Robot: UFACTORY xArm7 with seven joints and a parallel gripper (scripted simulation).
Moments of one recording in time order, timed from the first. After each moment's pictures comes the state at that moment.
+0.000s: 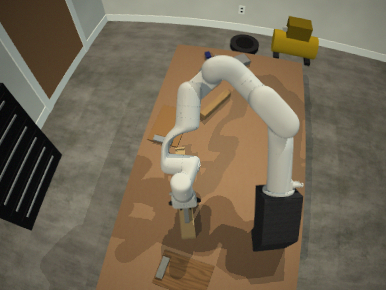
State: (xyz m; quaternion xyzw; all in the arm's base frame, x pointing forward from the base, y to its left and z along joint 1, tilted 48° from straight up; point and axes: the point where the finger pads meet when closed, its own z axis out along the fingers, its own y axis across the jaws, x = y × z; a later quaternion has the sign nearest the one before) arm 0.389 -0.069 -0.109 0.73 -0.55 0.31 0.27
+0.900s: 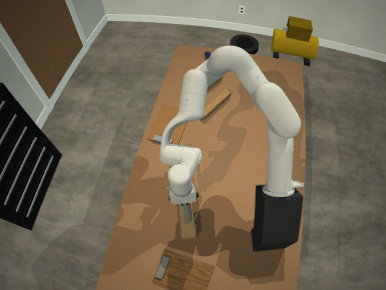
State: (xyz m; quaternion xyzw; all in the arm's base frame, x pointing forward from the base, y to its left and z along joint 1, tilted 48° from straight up) arm 0.377 -0.017 -0.063 0.73 -0.55 0.31 0.27
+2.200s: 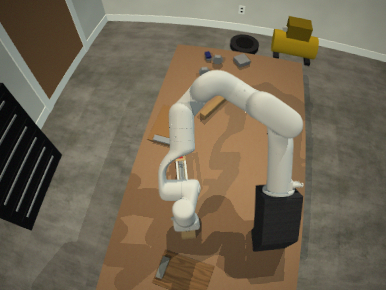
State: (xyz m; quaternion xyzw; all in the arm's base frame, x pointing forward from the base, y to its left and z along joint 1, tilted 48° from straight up) arm 0.367 -0.002 -0.179 0.73 -0.55 0.31 0.27
